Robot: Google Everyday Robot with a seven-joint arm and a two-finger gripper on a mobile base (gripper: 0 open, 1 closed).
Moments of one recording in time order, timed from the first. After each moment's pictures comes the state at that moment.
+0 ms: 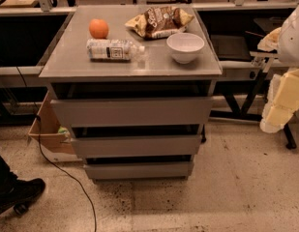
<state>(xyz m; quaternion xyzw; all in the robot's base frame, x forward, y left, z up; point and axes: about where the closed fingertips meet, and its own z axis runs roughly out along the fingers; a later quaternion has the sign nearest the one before) 0.438 -0.217 0.976 -0.60 0.78 -0.03 0.16</state>
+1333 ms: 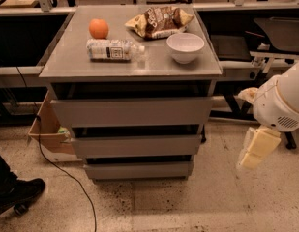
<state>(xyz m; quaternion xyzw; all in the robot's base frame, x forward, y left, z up) 0.432 -0.212 0.854 -0.60 0.78 0.03 0.18</state>
